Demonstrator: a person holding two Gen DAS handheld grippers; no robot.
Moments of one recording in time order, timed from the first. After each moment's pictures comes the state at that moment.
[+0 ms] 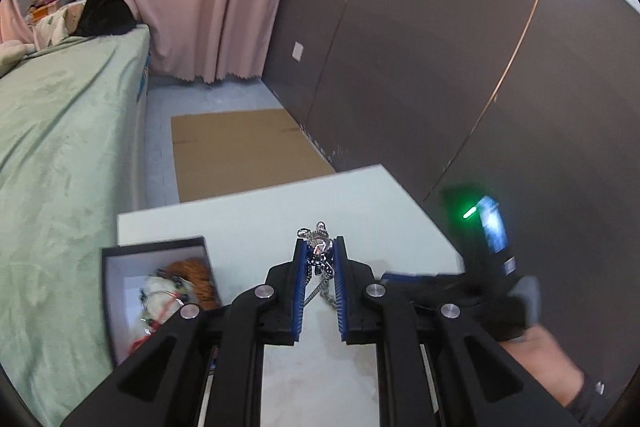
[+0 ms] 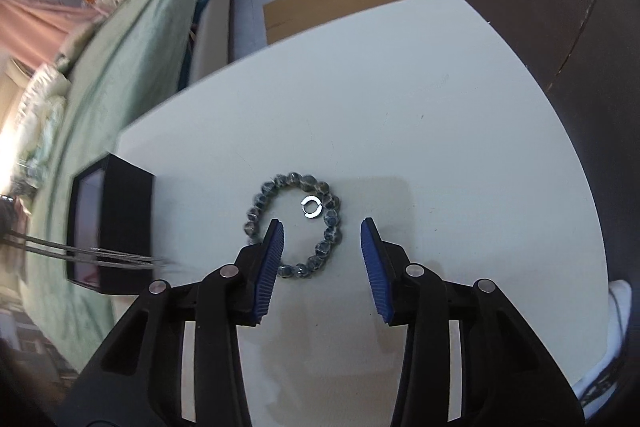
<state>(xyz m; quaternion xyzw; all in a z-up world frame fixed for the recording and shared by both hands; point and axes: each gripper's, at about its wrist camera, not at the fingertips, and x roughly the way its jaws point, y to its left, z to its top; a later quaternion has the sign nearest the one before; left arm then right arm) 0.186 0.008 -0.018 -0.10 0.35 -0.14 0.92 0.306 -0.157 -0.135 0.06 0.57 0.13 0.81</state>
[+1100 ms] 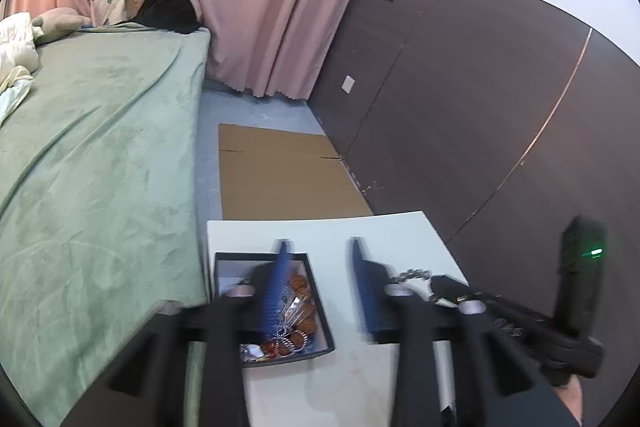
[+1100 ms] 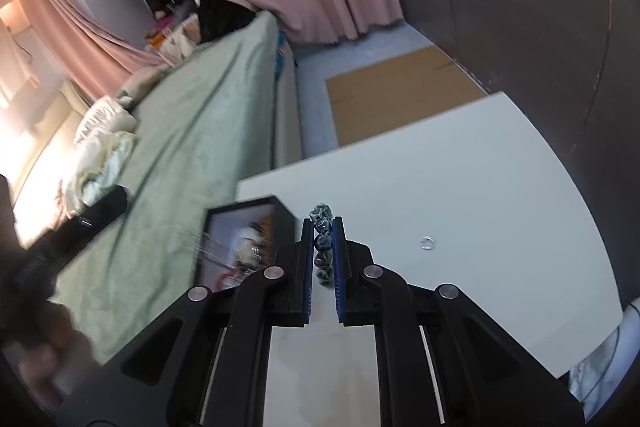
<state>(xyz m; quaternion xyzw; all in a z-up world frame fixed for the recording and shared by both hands) 0.144 0.105 0.019 -0.17 0.33 -0.06 0.93 0.233 -0.102 -0.019 0.12 0.42 0.20 0.87</state>
